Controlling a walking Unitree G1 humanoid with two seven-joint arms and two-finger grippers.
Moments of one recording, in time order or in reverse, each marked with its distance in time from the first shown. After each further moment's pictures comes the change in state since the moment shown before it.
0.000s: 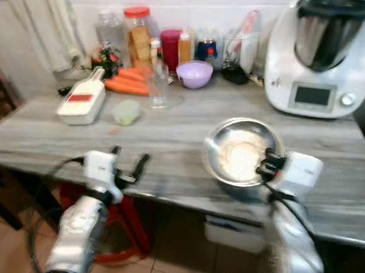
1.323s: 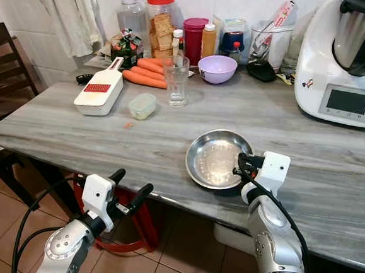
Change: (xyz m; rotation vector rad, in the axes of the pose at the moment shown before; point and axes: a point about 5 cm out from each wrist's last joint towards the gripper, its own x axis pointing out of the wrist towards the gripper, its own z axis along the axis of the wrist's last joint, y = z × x) left arm -0.040 -0.010 -0.017 0.021 0.102 -0.226; right arm 0.016 0.012 -0.031 0.063 0.162 0.045
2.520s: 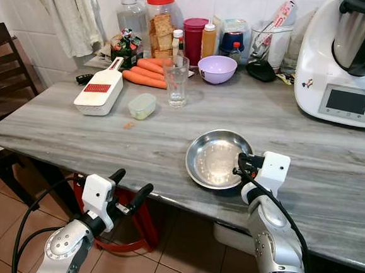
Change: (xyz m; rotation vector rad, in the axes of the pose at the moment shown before) left arm 0.000 0.000 0.000 0.000 0.000 0.000; right arm 0.000 0.000 0.000 0.000 0.000 0.000
